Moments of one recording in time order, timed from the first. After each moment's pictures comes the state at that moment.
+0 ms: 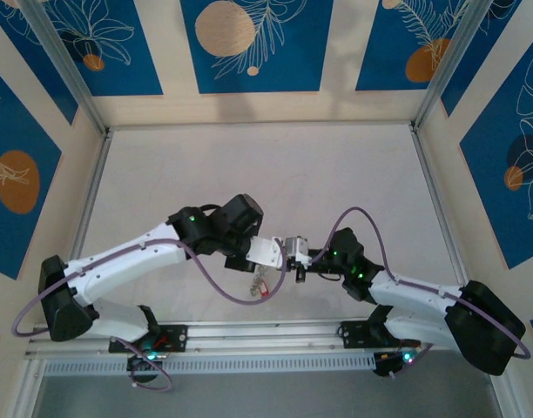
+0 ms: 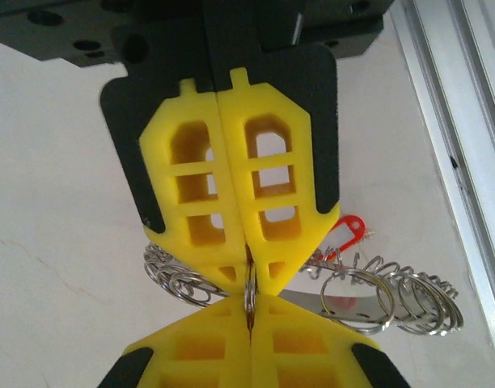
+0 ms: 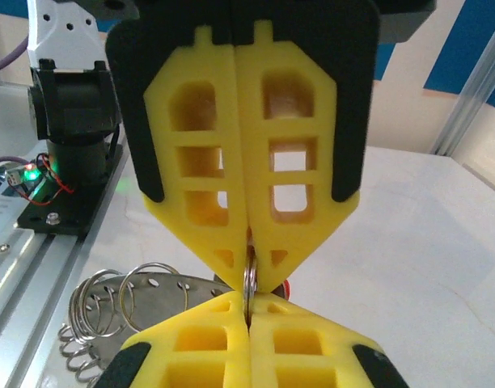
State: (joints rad) left arm -1.04 1.35 1.25 -0.92 0.14 0.81; right arm 0.79 1.04 0.26 0.64 -0.62 -0.29
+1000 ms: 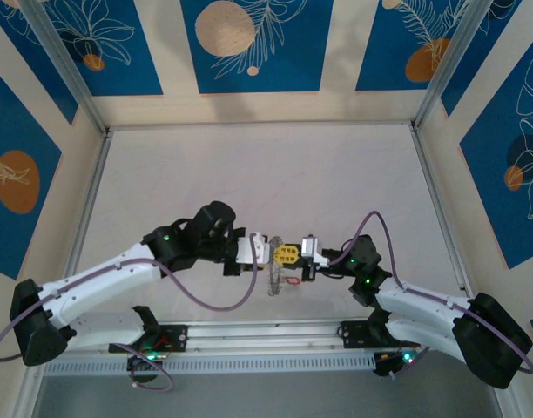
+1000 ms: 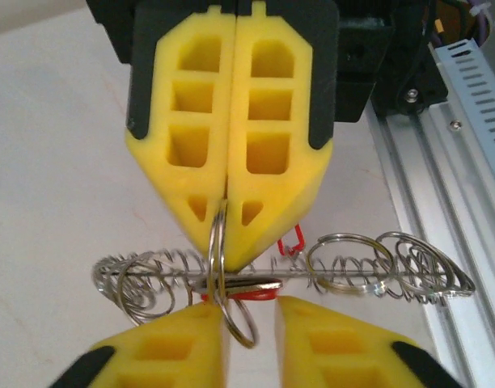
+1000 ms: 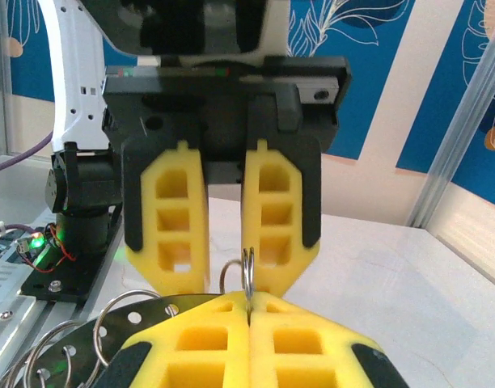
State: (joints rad) left arm -0.96 1.11 0.94 -0.52 0.37 0.62; right arm 0.75 0.95 0.19 0.87 -0.68 -0.17
